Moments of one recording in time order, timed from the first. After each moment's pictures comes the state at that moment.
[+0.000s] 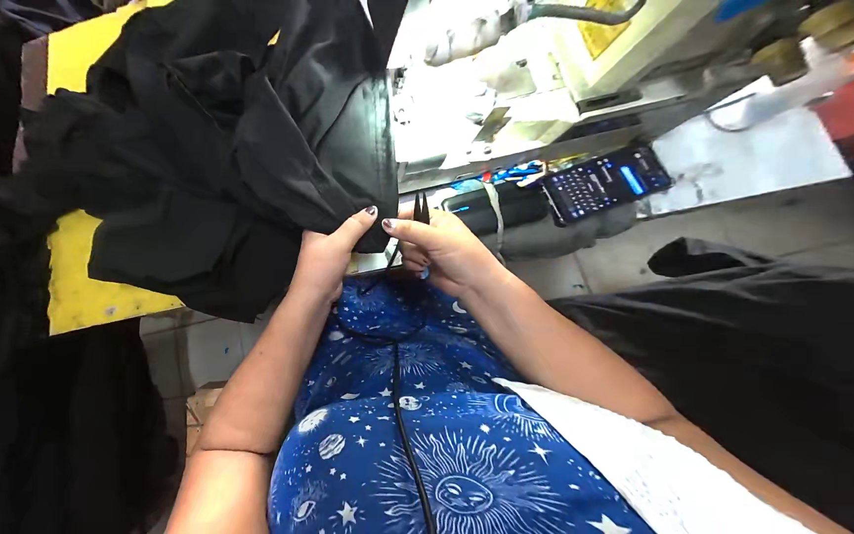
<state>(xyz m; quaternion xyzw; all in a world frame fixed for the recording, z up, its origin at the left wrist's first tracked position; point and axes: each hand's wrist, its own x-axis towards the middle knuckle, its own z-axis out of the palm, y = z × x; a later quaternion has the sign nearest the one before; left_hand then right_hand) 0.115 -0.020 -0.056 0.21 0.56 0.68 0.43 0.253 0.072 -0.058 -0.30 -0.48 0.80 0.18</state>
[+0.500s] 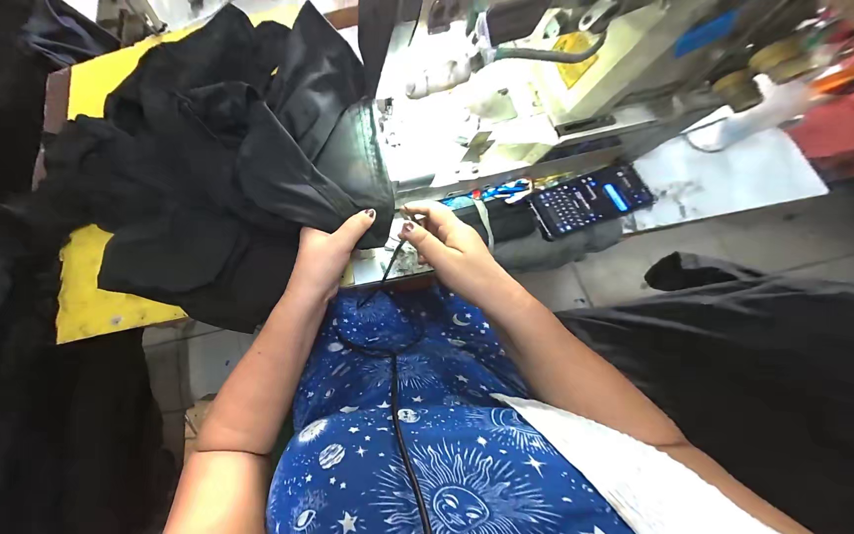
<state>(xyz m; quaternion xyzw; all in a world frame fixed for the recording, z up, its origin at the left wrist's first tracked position) 0.113 -0.007 -0.042 0.25 0.58 0.67 0.39 0.276 0.089 -0.052 -0.32 -0.76 0.53 0.20</state>
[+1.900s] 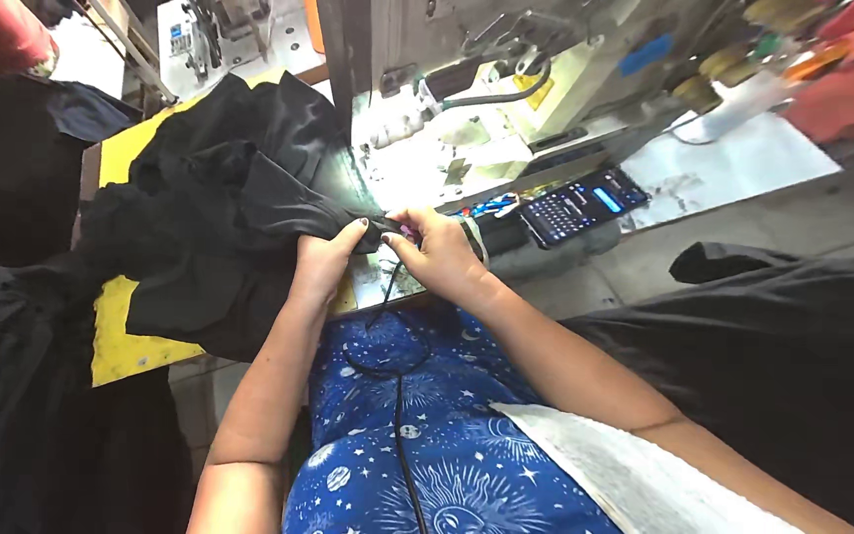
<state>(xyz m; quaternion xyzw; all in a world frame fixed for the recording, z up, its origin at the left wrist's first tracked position) 0.102 0.019 -0.027 0.30 0.65 0.61 0.34 0.254 0.103 -0.045 -0.31 -0.84 0.36 0.28</state>
